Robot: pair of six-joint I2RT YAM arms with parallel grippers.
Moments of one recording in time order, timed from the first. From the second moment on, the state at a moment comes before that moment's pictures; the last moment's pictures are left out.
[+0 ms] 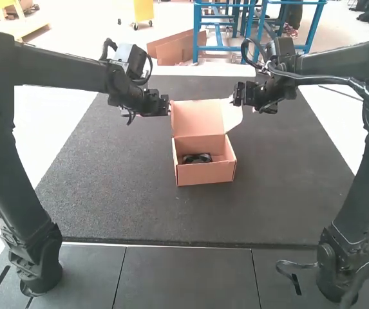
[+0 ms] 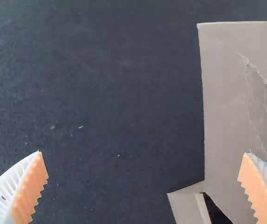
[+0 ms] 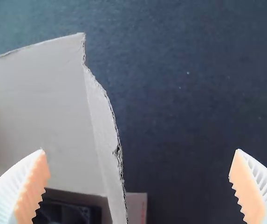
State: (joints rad) left arm -0.36 1.63 1.19 -0.32 -0.03 -0.28; right arm 0.27 1.72 1.28 -0.35 -0.21 0.19
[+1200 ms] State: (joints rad) left arm -0.38 1.63 1.19 -0.32 0.00 -0.30; right arm 0.33 1.74 1.31 -0.35 -0.22 0.24
